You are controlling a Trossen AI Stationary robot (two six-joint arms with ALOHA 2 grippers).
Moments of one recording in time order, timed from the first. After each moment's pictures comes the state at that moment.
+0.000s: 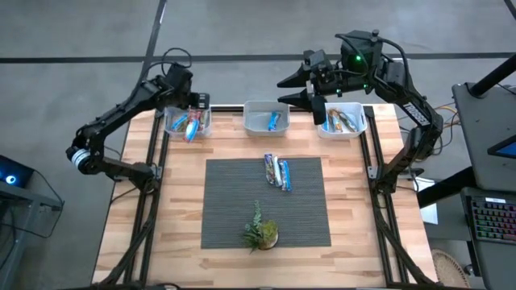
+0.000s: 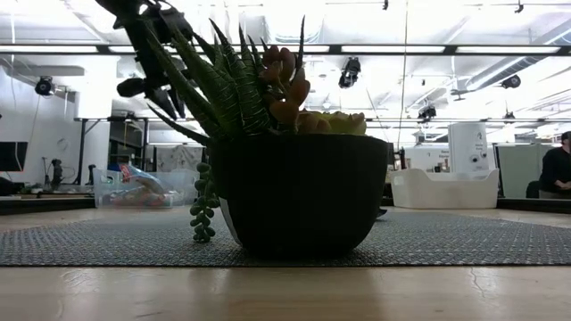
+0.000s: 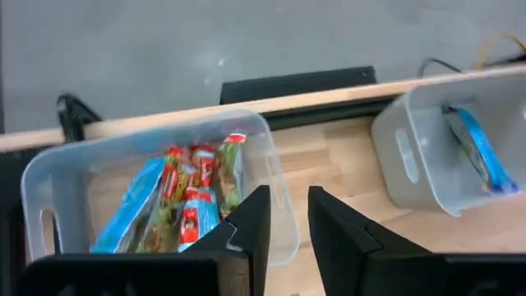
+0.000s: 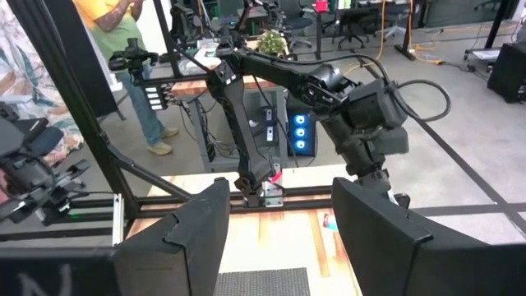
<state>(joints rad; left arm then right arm) 0.88 1.27 1.22 -0.85 -0.14 -0.49 -0.33 1.63 2.27 -0.86 -0.39 0.04</state>
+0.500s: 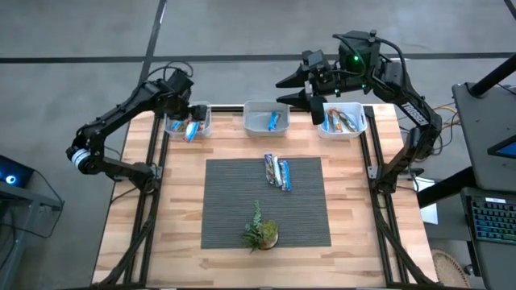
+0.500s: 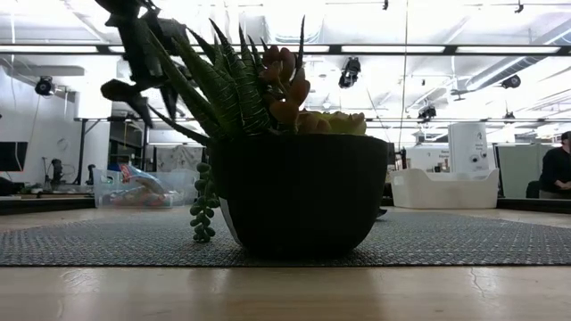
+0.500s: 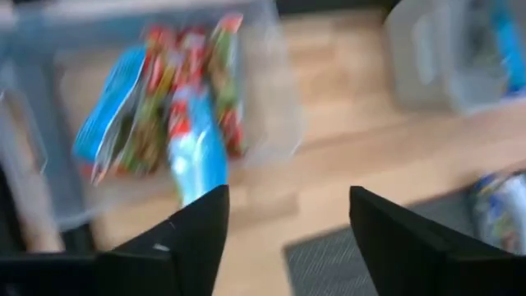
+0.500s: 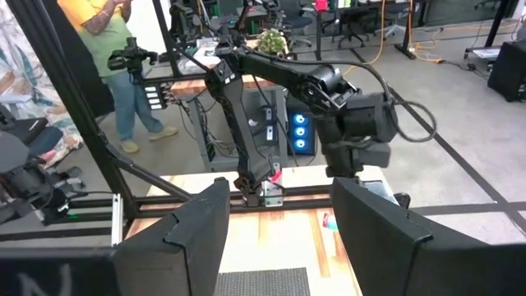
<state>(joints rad) 0.88 1.27 1.21 -1.06 0.01 -0.52 -0.33 1.64 2.27 -0.86 -0.39 0.05</state>
